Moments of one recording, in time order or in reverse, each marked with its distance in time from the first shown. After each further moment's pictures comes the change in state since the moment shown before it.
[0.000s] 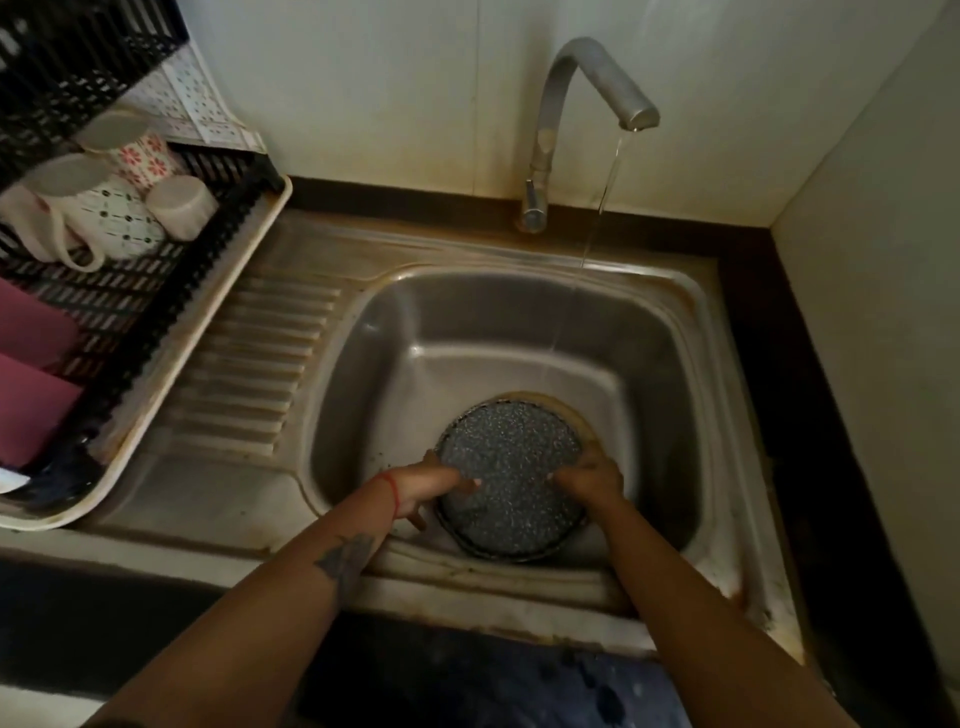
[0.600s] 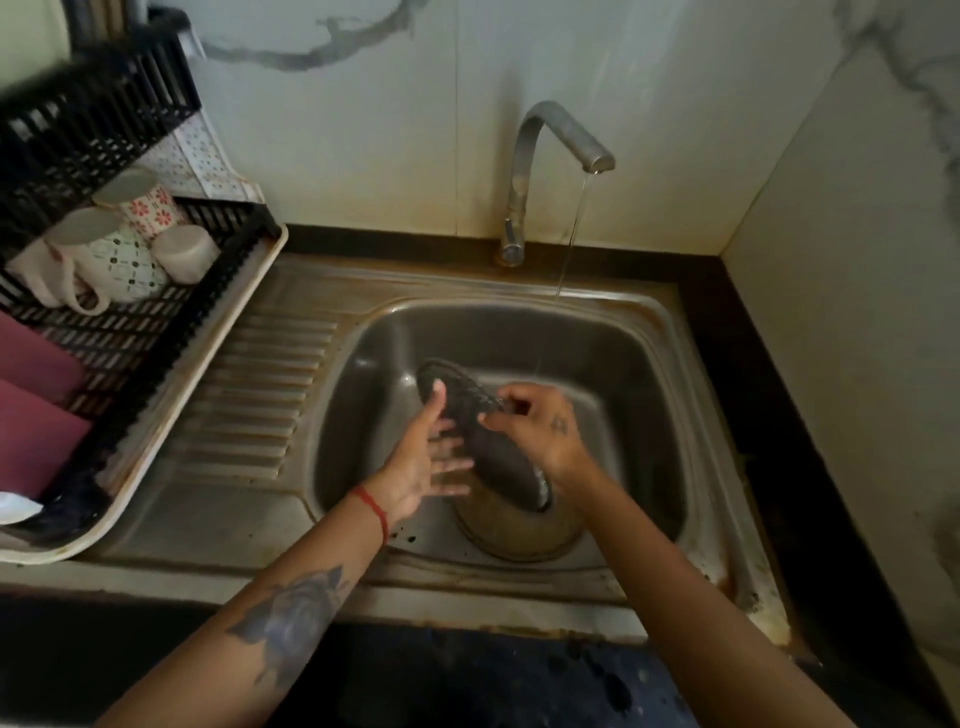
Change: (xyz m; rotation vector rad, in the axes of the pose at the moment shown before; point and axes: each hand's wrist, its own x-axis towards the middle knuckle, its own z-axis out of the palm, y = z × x) left_hand -0.053 0.031 -0.011 -0.591 -0.017 0.310; right_hand -0.096 -0.101 -0.035 0.261 0.112 -0.668
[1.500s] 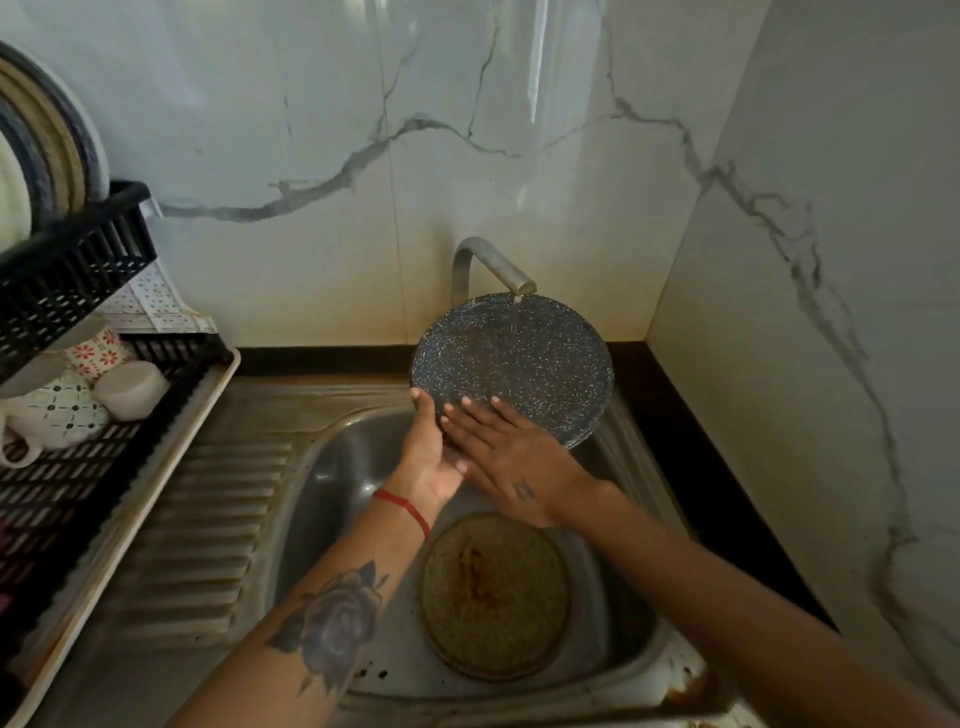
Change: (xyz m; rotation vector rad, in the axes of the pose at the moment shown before) left_hand 0.016 0.102 0.081 -0.499 -0.160 0.144; right_hand 0.036 -0.031 -0.059 -1.088 -0.181 -0.622
